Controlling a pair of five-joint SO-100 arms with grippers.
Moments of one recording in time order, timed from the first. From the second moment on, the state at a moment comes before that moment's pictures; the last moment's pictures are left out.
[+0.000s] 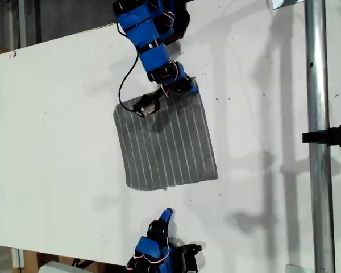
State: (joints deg) arm 0 -2.8 199.0 178.5 74.0 -82.3; arm 1 -13.4 97.1 129.4 62.5 60.7
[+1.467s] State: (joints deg) arm 0 15.9 80.2 73.7 77.2 -70.8; arm 1 -12.8 97.2 129.5 57.4 60.6
